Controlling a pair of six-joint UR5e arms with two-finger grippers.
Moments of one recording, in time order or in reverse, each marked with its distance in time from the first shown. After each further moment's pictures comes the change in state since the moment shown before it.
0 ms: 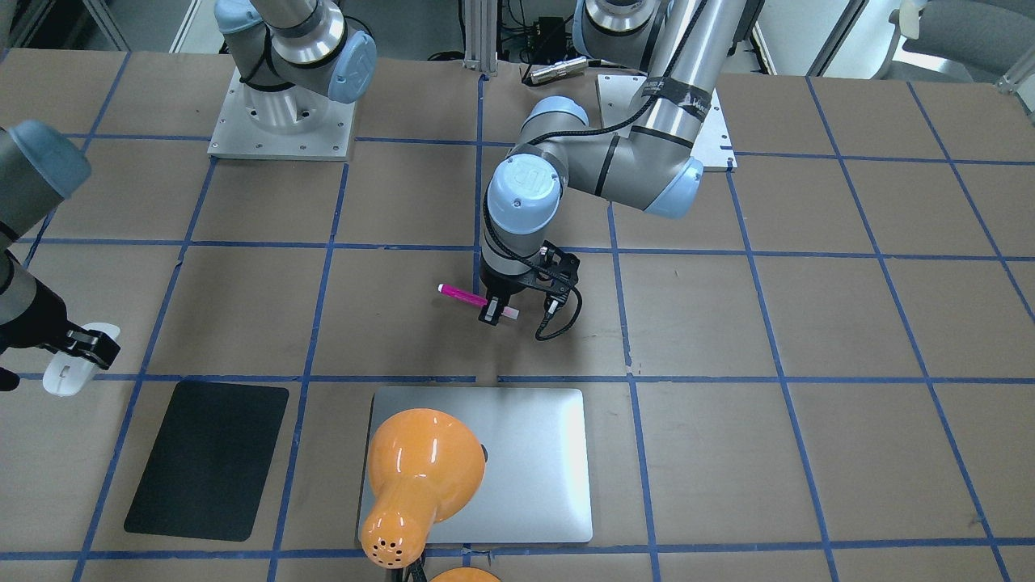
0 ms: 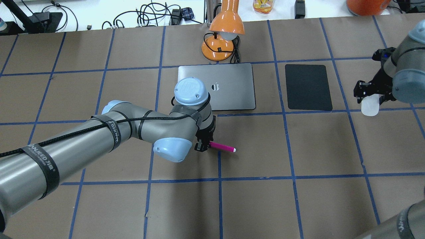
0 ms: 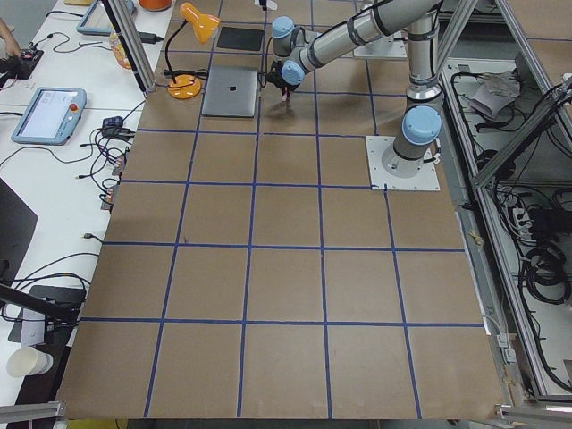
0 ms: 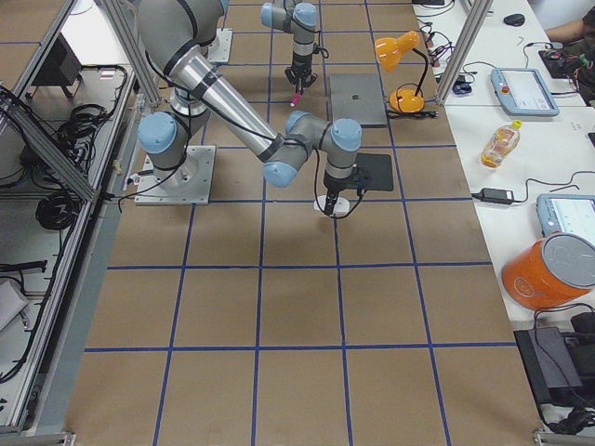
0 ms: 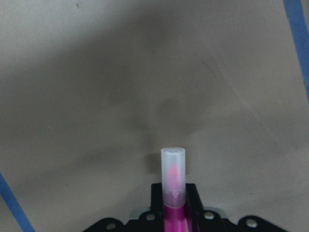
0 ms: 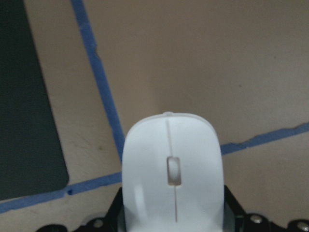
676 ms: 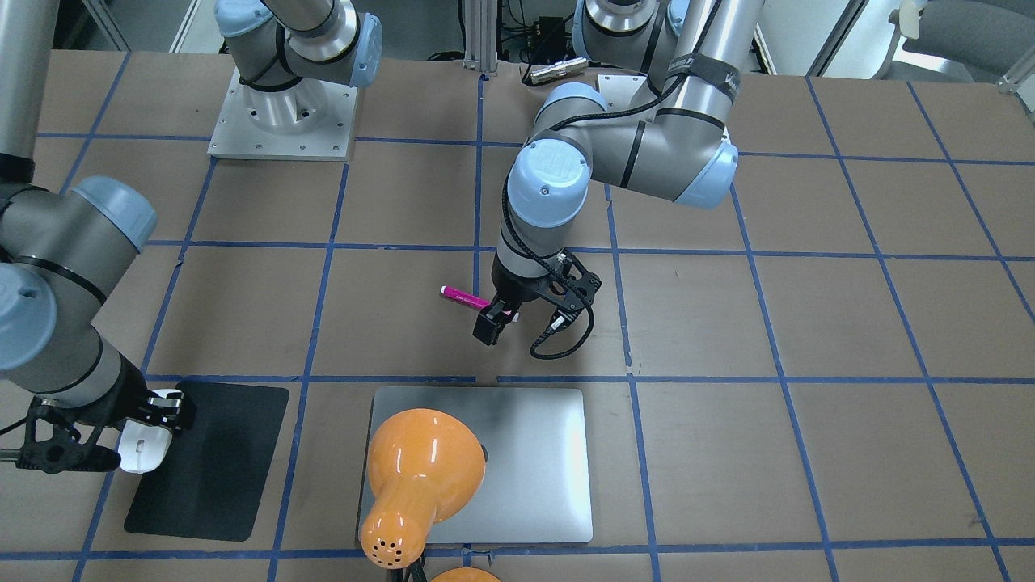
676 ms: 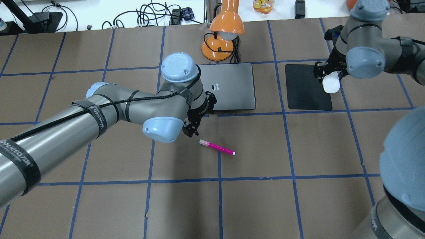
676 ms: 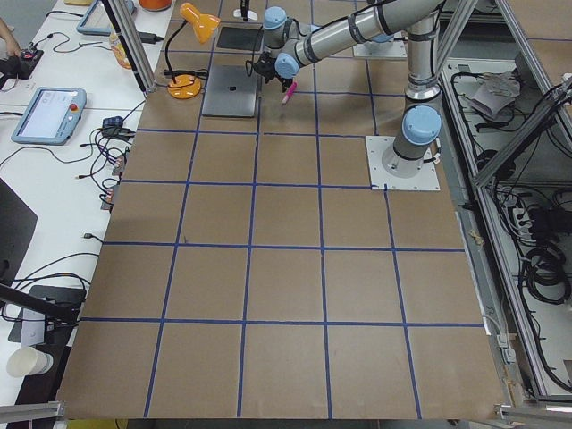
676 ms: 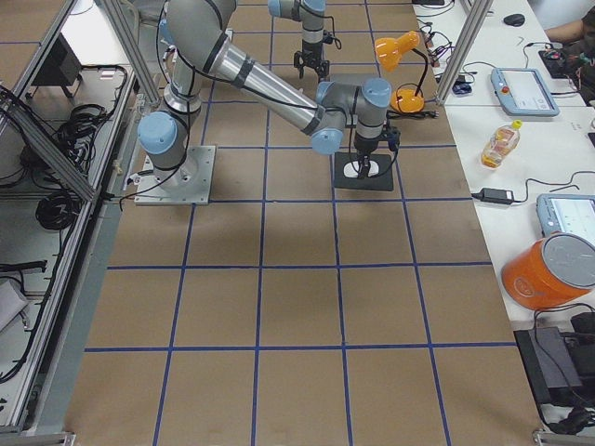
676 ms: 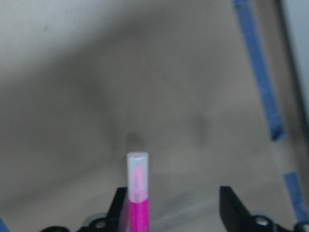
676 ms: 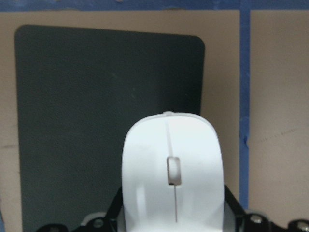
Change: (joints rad) left arm 0.064 0.073 0.121 -0.154 -0.002 0.450; right arm 0.217 0.148 -0.207 0.028 0.016 0.012
